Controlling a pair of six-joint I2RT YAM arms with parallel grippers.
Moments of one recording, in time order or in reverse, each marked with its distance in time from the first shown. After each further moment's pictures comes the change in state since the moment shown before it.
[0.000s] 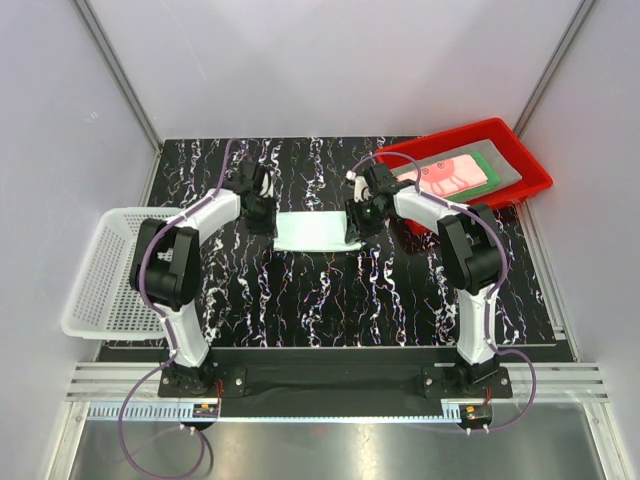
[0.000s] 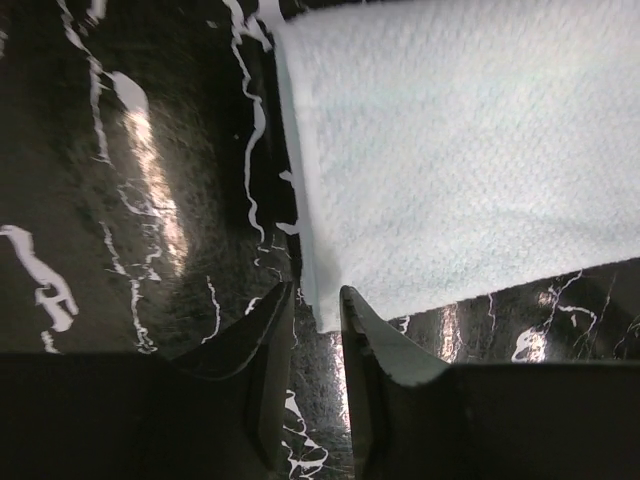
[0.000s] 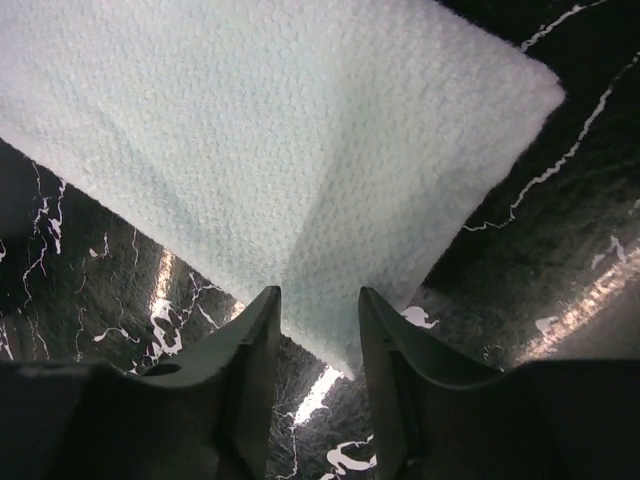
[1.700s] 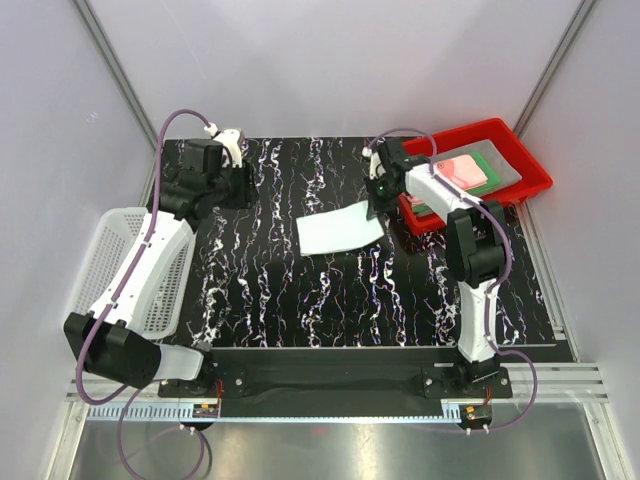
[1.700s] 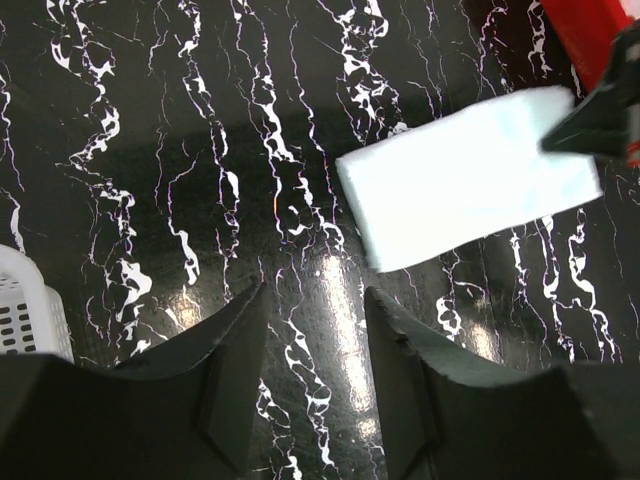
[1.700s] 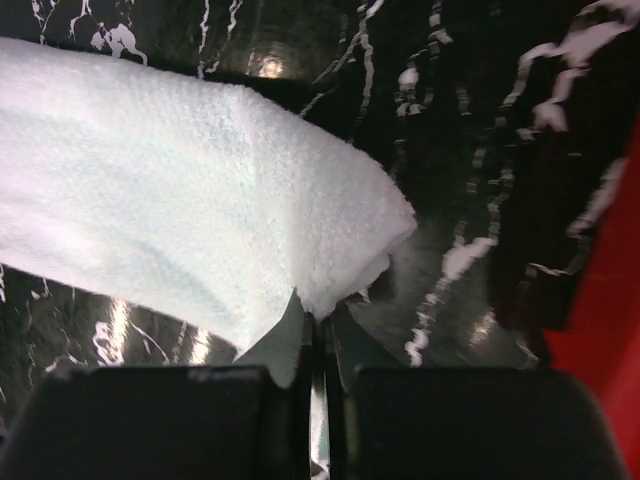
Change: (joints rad) left arm 0.000 -0.517 0.085 -0.138 -0.089 0.083; right arm -0.078 0.043 0.229 -0.200 0.169 -0.018
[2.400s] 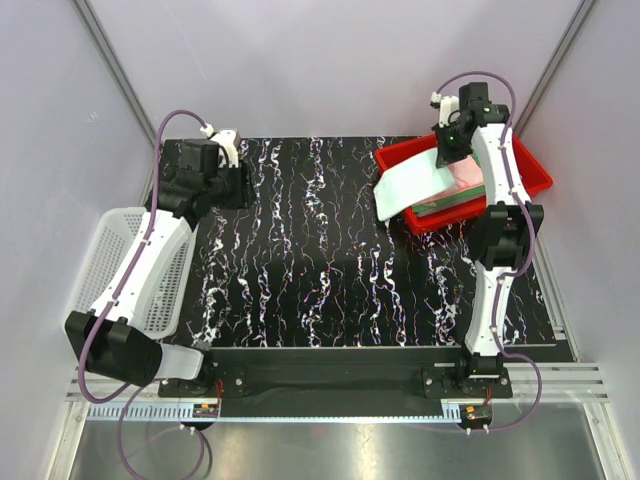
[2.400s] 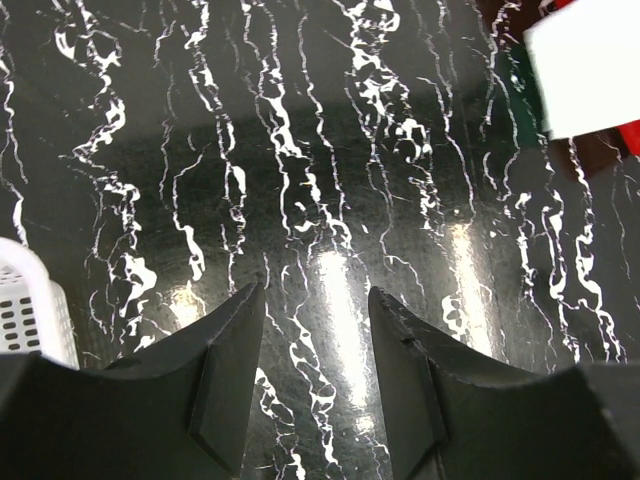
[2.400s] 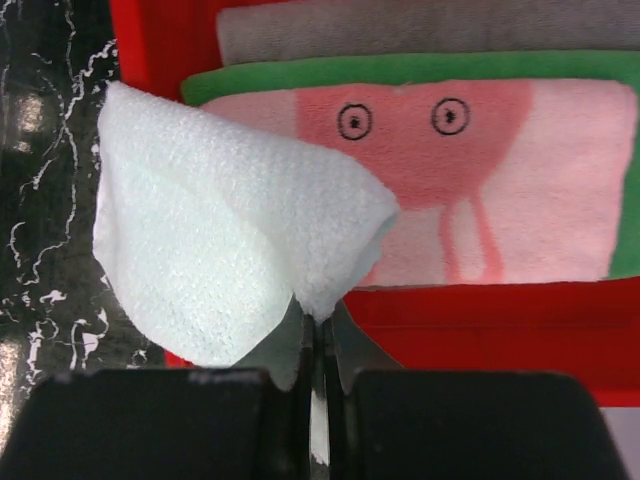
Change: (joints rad) left arm 0.025 0.005 -0.008 0.000 0.014 0.003; right arm -0.336 0.127 0.628 -0.405 0.056 -0.371
